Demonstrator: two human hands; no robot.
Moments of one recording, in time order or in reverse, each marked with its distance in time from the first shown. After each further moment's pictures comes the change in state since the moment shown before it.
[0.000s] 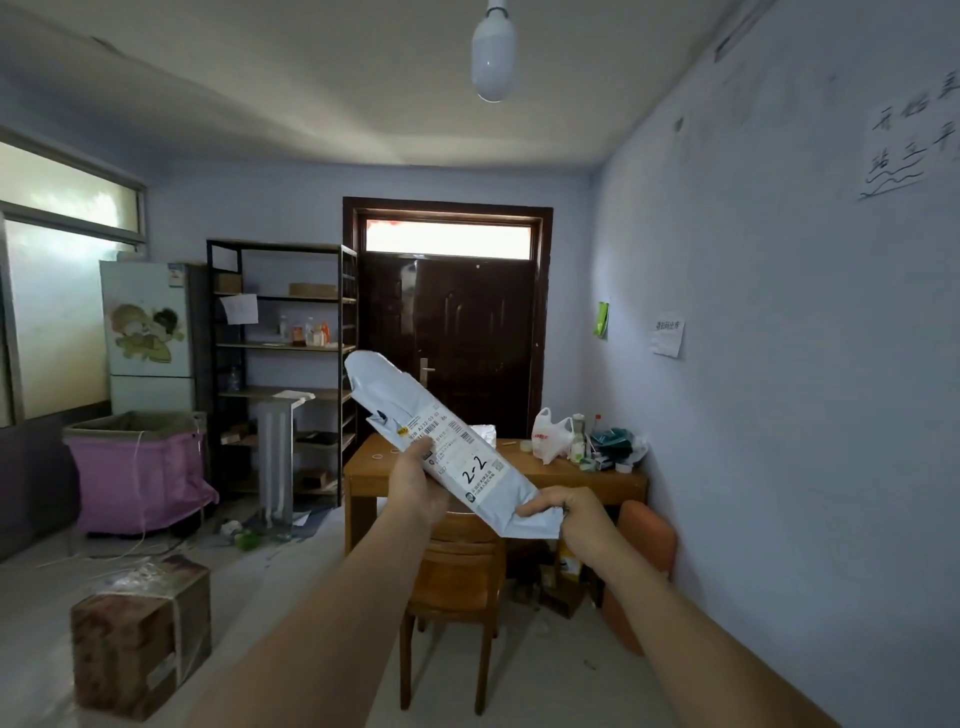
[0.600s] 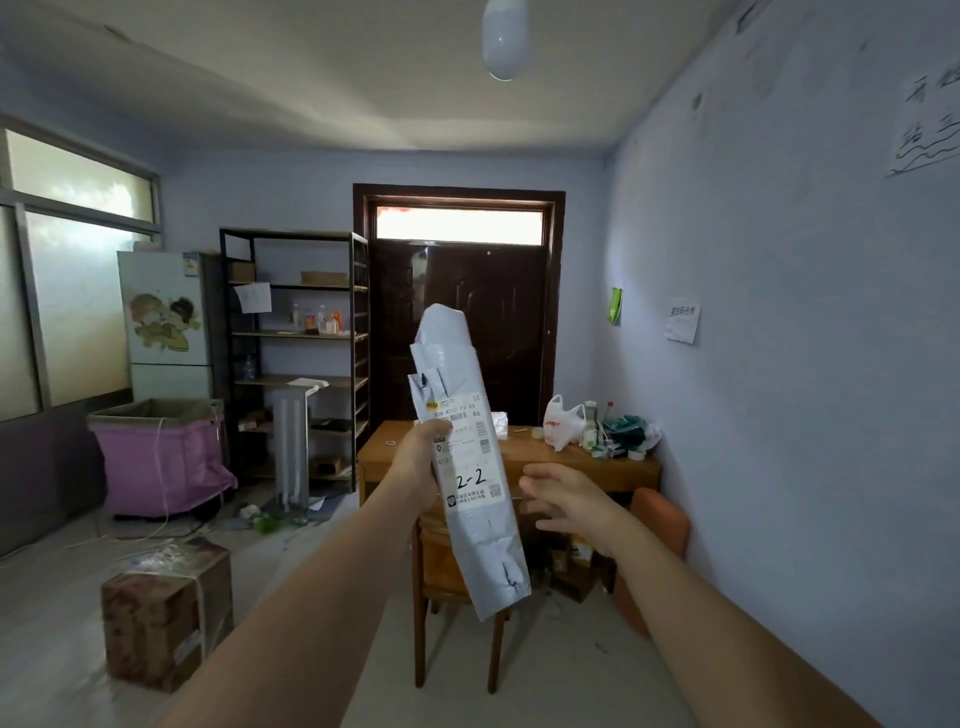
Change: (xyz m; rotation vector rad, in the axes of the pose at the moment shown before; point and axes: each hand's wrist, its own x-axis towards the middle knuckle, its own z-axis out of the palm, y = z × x) left_hand 0.007 0.020 -0.010 0.430 0.006 0.005; right_hand -0.002 -0.025 0.006 0.111 -0.144 0.253
